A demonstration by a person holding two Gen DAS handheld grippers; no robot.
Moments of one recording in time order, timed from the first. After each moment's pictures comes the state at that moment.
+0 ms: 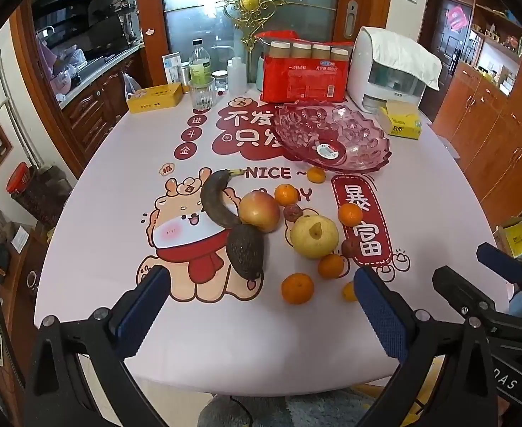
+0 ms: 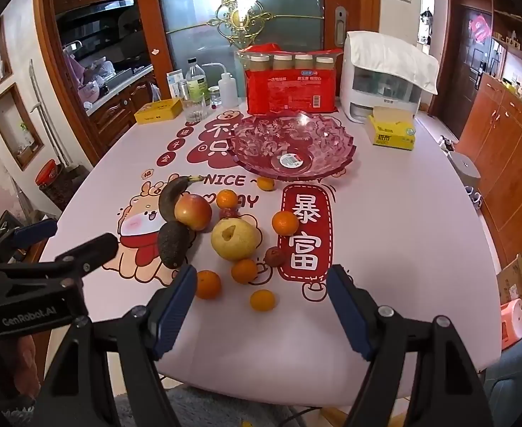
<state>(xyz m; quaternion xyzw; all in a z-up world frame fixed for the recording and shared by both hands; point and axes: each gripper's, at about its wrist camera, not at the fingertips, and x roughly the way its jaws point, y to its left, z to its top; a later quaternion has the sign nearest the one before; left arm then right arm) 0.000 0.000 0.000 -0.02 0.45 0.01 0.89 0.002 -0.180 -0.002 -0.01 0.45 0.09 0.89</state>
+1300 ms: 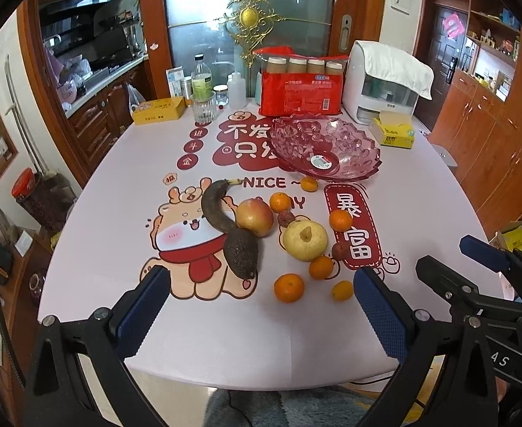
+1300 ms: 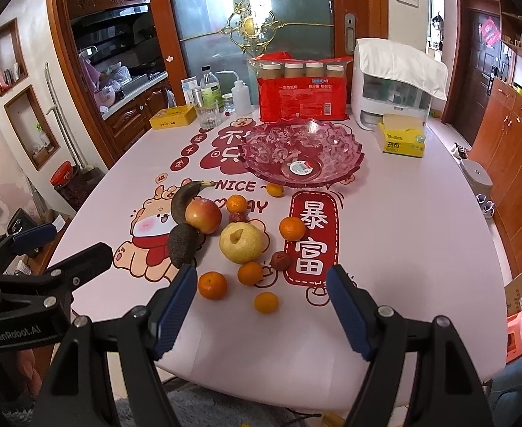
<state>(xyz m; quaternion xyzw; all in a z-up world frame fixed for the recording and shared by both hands) -0.027 -0.012 0.020 -0.01 0.43 0.01 0.90 -0.003 -0.189 0.007 0.00 0.43 0.13 0.89</state>
